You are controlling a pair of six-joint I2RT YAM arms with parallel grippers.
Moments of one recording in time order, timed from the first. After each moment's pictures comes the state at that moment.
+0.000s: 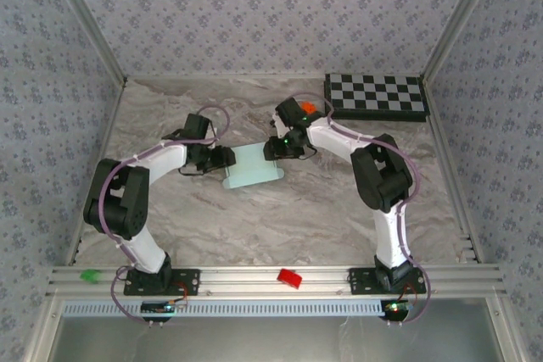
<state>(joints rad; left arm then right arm) -0.31 1.68 1.00 -0.42 0.32 -0.47 0.58 2.06 1.54 -0.63 -0.30 0.33</state>
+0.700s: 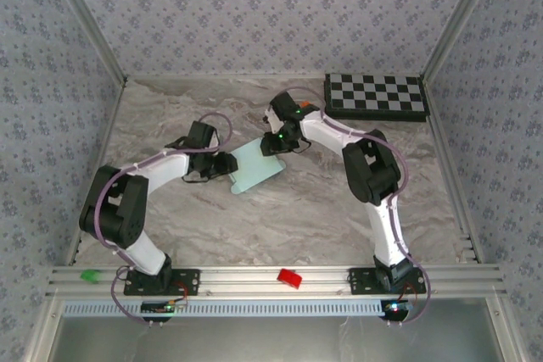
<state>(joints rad) -0.37 1.62 0.90 -0.36 0.29 -0.57 0.58 2.18 1.72 -0.72 -0.30 0.22</state>
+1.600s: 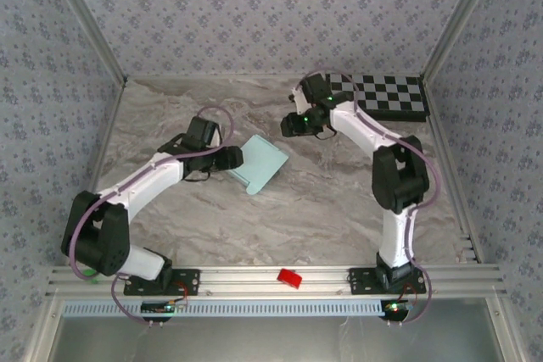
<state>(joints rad) -0.43 1.43 0.96 -0.48 0.14 -0.49 0.43 1.92 1.57 -0.68 -0.29 0.22</state>
